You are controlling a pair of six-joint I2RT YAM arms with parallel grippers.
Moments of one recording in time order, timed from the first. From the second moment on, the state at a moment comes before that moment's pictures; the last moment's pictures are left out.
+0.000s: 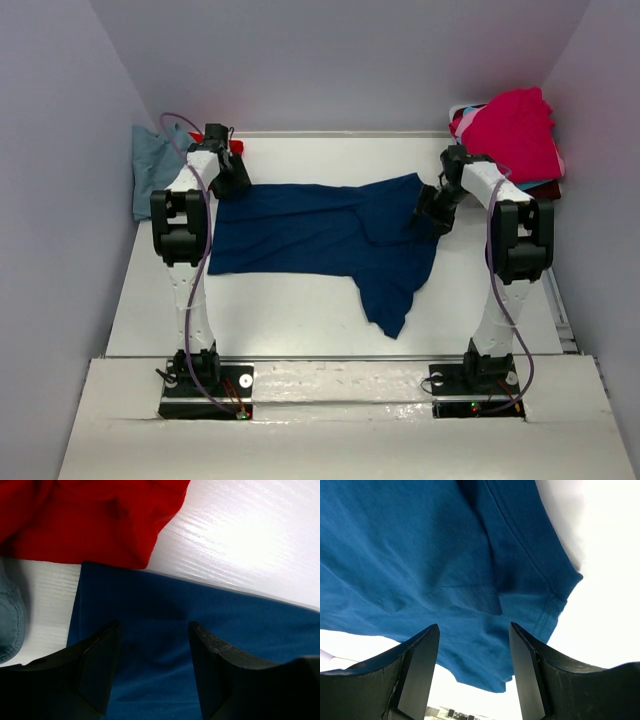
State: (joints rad) left arm -0.02 2.30 1.92 -0.71 0.03 -0.39; right arm 0.05 2.04 1.60 -1.01 -0.29 0.47
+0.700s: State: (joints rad) left arm -0.02 2.31 1.93 -0.72 0.01 -0.39; right arm 0.05 2.02 1.55 -0.96 -0.27 0.48
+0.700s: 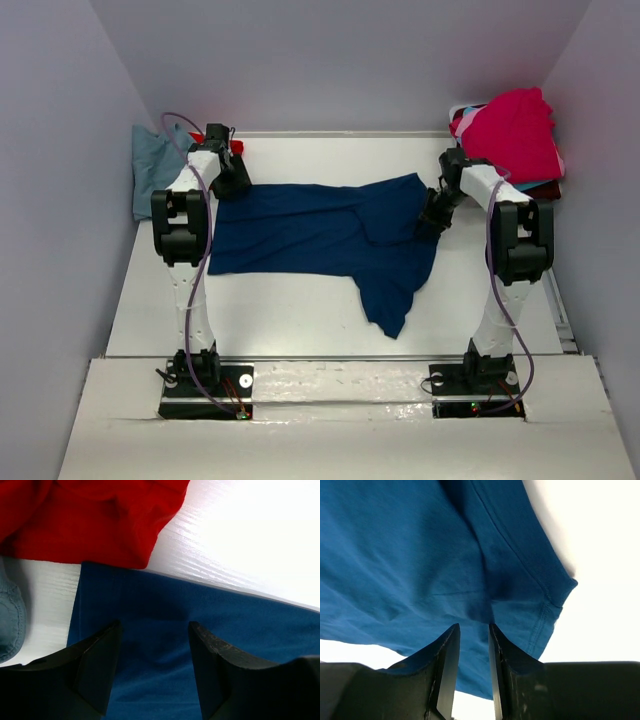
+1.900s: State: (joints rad) left arm -0.02 2.32 1.95 -0.73 0.01 -0.38; right arm 0.05 2.08 1.58 -0.97 -0.18 0.47
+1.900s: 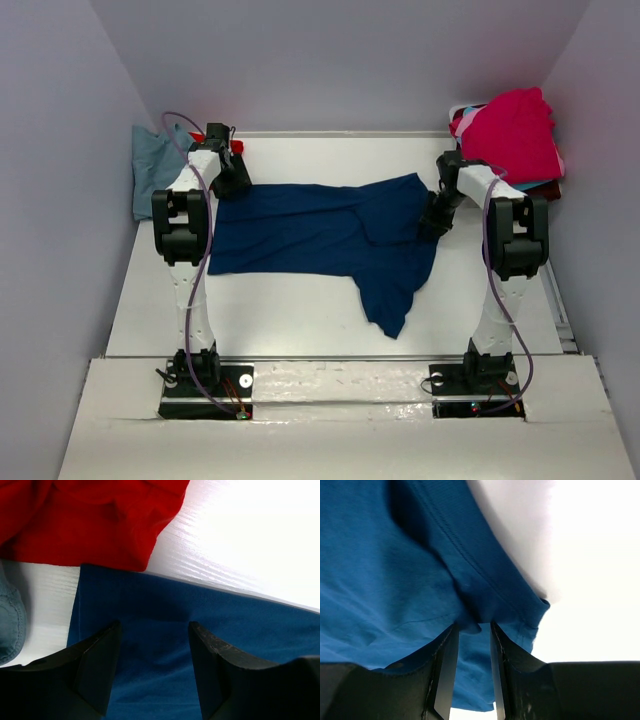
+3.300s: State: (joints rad) left arm -0.02 2.32 1.95 -0.73 0.01 -0.38; right arm 0.05 2.08 1.64 -0.96 -0.20 0.48
